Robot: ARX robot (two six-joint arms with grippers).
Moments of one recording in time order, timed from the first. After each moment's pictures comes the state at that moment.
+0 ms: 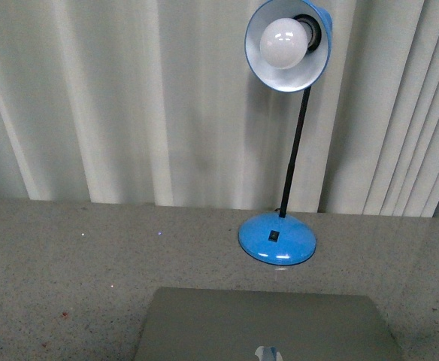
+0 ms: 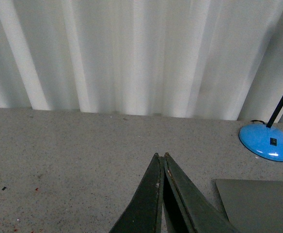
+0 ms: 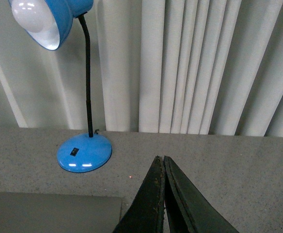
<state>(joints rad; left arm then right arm) 0.10 0.57 0.13 0.44 0.09 0.00 0.00 0.67 0.15 0.51 0.00 -0.01</state>
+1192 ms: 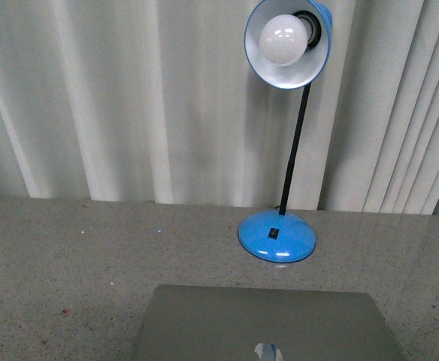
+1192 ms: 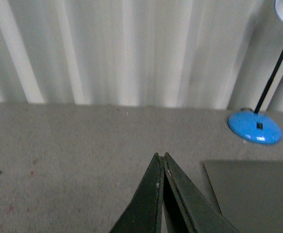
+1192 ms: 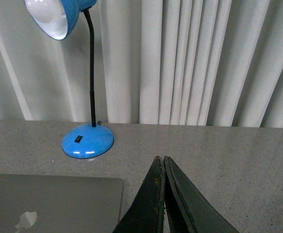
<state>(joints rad) 0.00 0.06 0.03 0.03 0.00 0.00 0.00 0.20 0.01 0.20 0.00 -0.01</state>
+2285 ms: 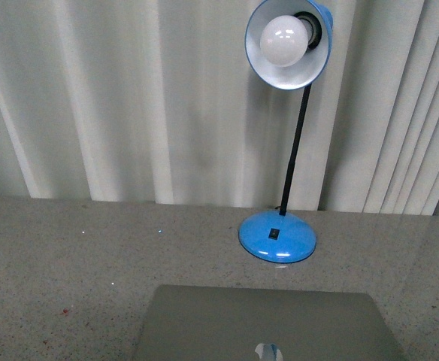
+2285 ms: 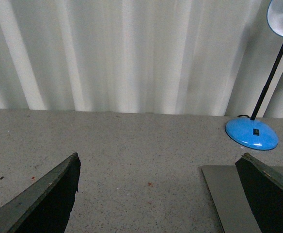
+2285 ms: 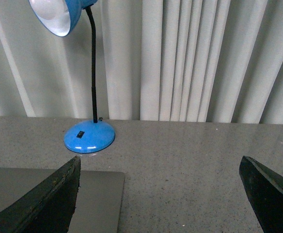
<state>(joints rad) 0.00 0.00 0.03 0.00 0.00 0.00 0.00 0.00 0.01 0.00 0.00 -0.01</state>
